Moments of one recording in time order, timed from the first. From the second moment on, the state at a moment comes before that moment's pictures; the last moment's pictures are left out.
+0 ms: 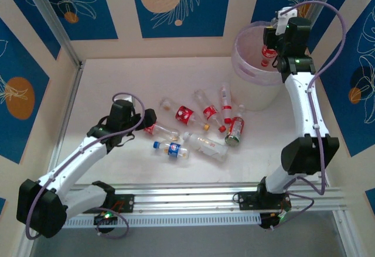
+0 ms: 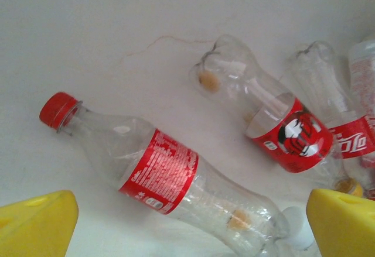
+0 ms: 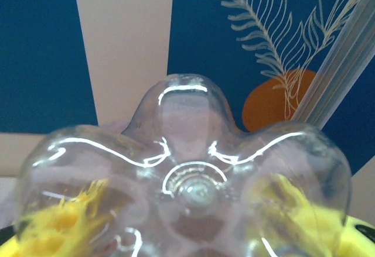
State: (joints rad) left arm -0.43 1.07 0.75 -0.41 -0.05 -0.63; right arm -0.03 1.60 1.75 -0.39 0.08 -0.13
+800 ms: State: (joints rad) left arm -0.42 1.18 0.66 -0.35 -0.03 -0.63; right arm -0.04 2.00 2.11 -0.79 0.00 -0.16
